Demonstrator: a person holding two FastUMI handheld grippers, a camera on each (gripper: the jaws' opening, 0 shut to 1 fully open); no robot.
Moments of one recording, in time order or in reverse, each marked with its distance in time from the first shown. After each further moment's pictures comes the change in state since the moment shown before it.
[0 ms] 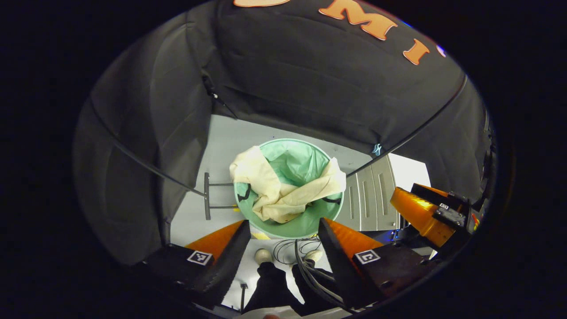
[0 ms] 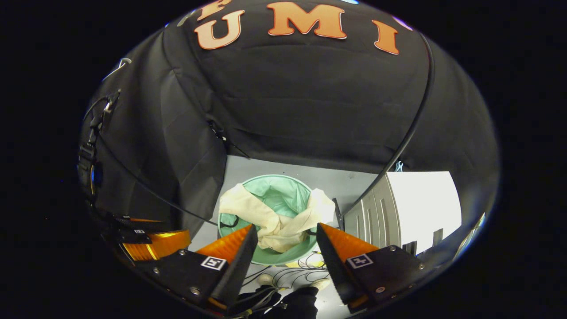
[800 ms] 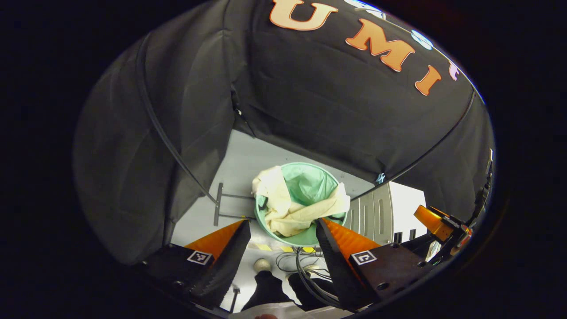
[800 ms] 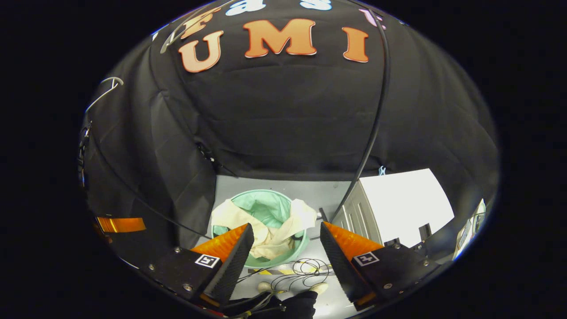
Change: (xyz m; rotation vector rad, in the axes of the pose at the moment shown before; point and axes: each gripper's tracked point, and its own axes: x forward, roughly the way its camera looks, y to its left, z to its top) left arm -0.091 0.053 0.040 -0.088 -0.205 0.048; right arm -0.077 -0.064 0.032 0.089 -0.160 -0.097
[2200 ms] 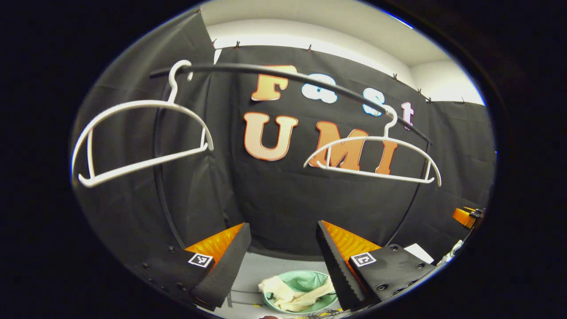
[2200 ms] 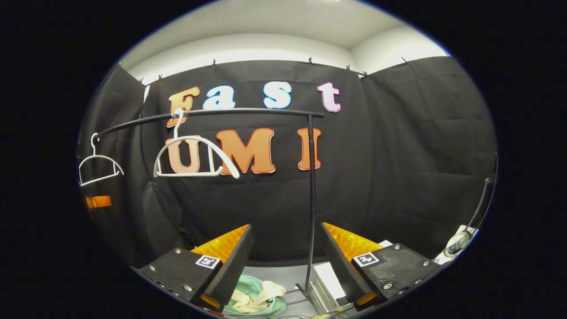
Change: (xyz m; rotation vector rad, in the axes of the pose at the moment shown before) left arm -0.218 -0.049 0.234 0.191 -0.816 -0.075; right arm -0.229 -0.119 0.208 0.036 -0.670 -0.100
